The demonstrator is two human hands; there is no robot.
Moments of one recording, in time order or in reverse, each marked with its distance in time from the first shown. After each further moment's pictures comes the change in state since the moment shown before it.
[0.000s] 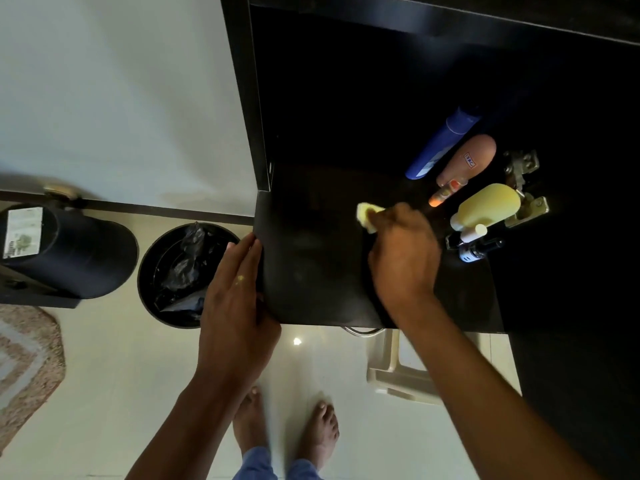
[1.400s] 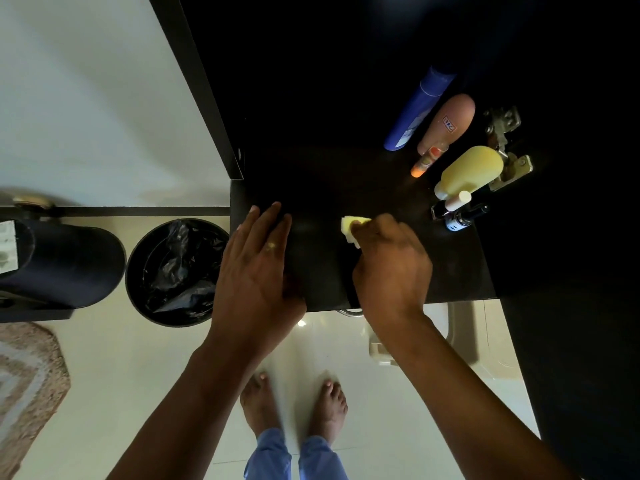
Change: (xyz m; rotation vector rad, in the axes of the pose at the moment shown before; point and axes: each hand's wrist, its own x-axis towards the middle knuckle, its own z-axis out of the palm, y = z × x) left_hand 0.026 0.020 0.018 0.275 -0.224 0.238; right_hand -0.045 -0.007 -0.015 0.039 -0.082 0.118
